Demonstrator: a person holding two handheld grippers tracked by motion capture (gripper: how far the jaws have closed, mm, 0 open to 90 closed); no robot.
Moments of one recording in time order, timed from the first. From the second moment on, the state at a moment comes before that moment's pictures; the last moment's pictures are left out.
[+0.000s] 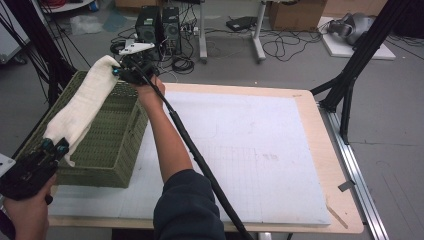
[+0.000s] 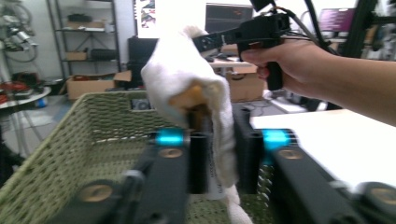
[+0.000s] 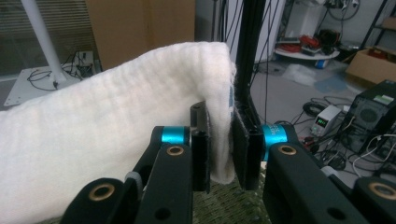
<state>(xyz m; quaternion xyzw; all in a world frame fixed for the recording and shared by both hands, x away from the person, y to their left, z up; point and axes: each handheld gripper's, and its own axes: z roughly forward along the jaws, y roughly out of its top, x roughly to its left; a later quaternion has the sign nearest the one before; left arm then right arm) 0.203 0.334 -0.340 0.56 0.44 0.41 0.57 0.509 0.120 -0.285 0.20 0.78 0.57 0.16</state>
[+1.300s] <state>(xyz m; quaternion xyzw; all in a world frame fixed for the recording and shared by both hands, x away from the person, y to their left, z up) 0.228 0.287 -0.339 0.59 0.44 0.32 0.59 0.437 -0.019 -0.315 0.23 0.77 0.57 0.14</state>
